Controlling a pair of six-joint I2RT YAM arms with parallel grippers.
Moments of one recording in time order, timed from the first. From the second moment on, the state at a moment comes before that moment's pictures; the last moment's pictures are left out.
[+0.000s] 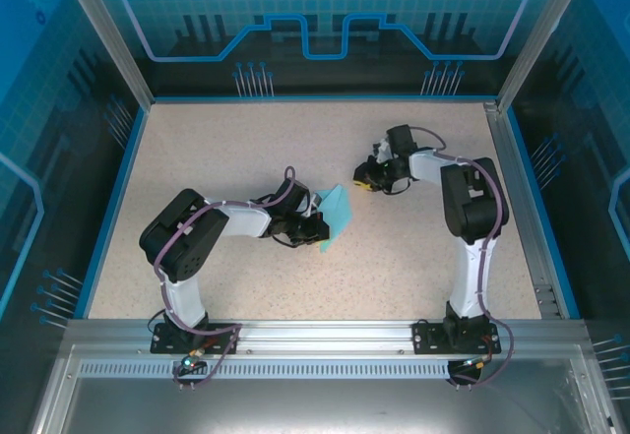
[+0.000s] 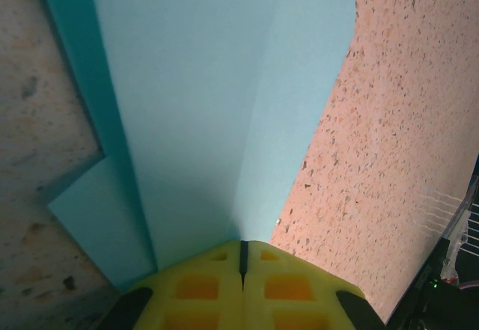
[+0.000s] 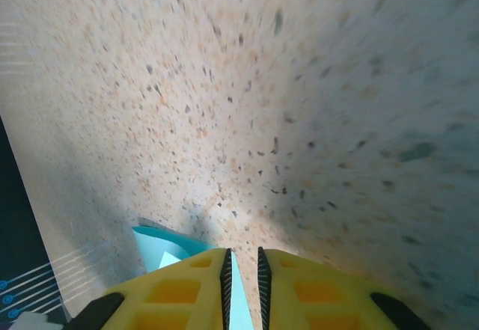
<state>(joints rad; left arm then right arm) -0.59 1.85 0.86 0.01 0.54 -0.80 0.21 2.08 1.33 -0.34 -0.62 0.62</state>
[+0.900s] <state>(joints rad) -0.59 1.85 0.85 0.01 0.54 -0.82 0.46 2.01 1.18 -0.17 -0.57 0.60</state>
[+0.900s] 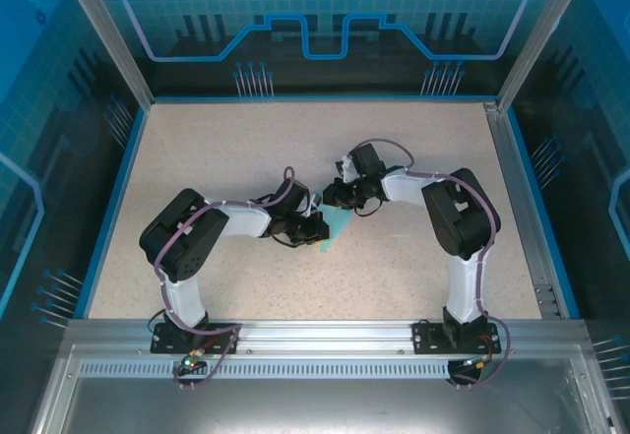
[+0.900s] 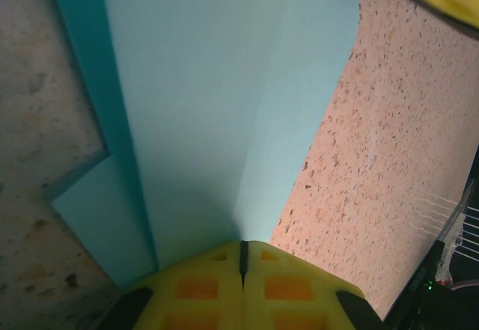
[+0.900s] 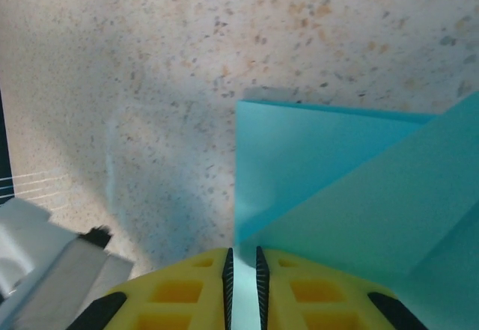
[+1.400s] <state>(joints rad) -0.59 1.85 0.85 0.01 0.54 -0.81 0.37 2.07 1.23 -0.16 -0.61 0.61</state>
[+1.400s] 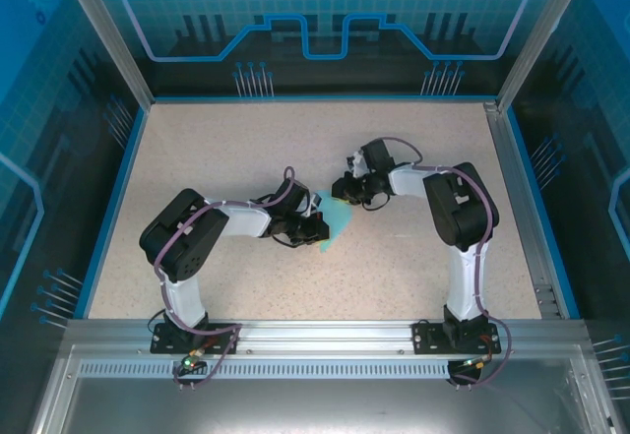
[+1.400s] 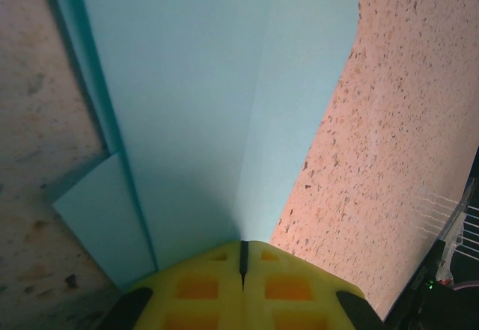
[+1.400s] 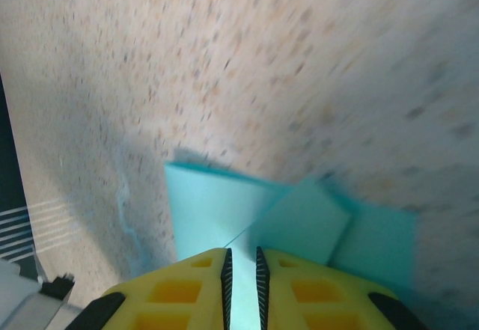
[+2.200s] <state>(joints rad) -0.59 1.85 0.85 0.01 0.54 -0.80 0.27 2.15 1.39 -0.26 -0.59 0.59</state>
